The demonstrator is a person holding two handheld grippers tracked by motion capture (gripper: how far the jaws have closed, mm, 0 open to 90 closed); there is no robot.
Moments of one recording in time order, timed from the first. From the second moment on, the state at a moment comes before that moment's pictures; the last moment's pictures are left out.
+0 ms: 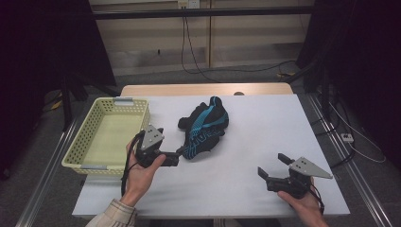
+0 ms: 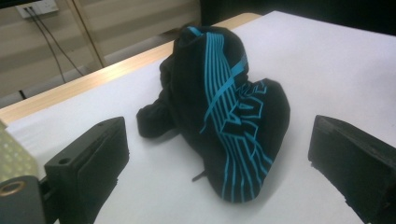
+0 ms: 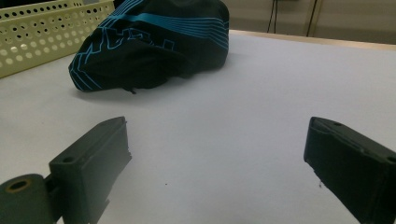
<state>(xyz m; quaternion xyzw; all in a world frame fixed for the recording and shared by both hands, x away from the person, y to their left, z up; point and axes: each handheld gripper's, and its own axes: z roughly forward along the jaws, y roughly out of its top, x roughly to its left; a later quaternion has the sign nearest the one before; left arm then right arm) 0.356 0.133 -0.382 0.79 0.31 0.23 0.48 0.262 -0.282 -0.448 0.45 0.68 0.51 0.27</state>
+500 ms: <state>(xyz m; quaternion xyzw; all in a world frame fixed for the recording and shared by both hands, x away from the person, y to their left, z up) 0.334 0.154 -0.402 0.79 0.33 0.22 0.47 0.263 -0.282 -0.449 0.45 0.68 0.51 0.27</state>
